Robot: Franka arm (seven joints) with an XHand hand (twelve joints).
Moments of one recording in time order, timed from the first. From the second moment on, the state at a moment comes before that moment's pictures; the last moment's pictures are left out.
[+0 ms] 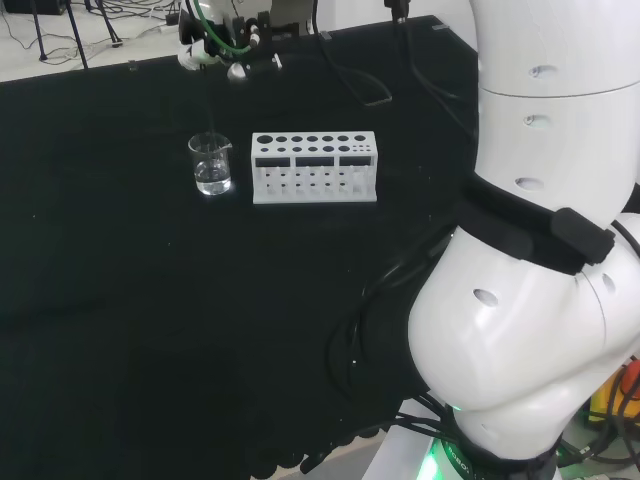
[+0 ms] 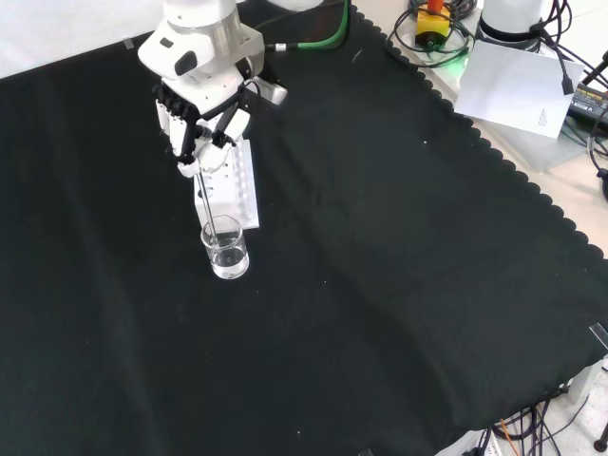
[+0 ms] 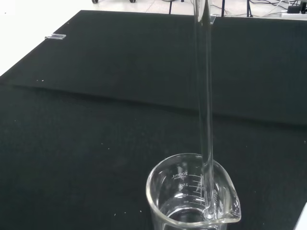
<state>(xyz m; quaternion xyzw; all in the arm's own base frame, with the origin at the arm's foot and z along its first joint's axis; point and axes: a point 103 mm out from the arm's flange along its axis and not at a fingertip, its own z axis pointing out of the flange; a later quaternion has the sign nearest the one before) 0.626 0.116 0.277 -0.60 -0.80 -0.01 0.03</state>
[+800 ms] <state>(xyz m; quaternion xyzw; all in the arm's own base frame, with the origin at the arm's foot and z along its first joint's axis) 0.613 0.130 0.282 -0.59 -0.81 -0.01 0.03</state>
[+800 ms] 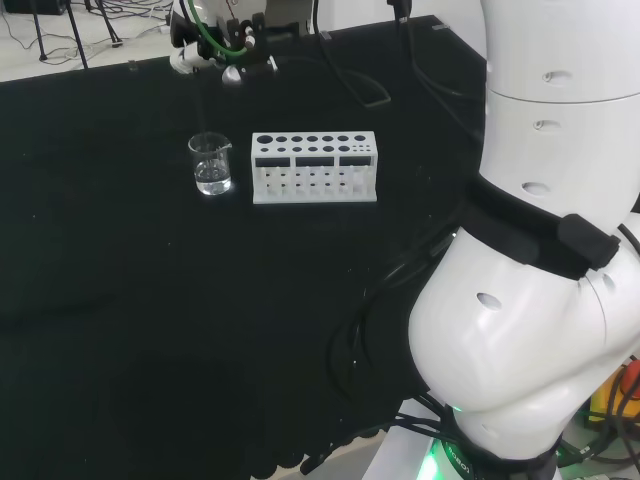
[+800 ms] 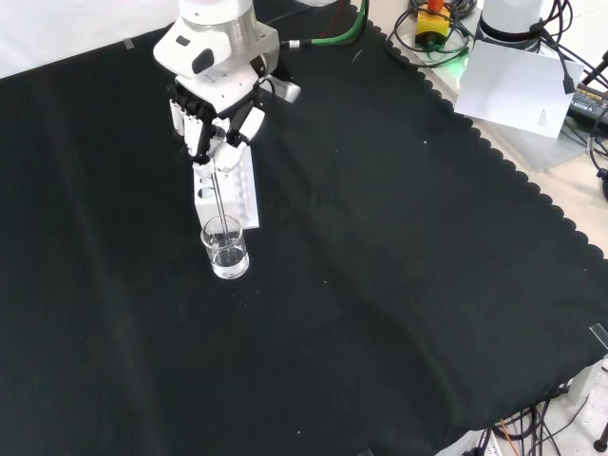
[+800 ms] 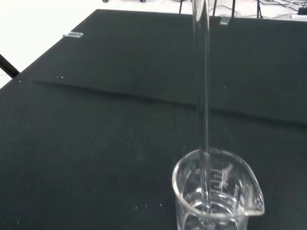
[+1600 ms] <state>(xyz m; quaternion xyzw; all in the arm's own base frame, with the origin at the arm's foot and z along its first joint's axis) 0.618 0.098 0.276 -0.61 -0.79 -0.01 0.04</state>
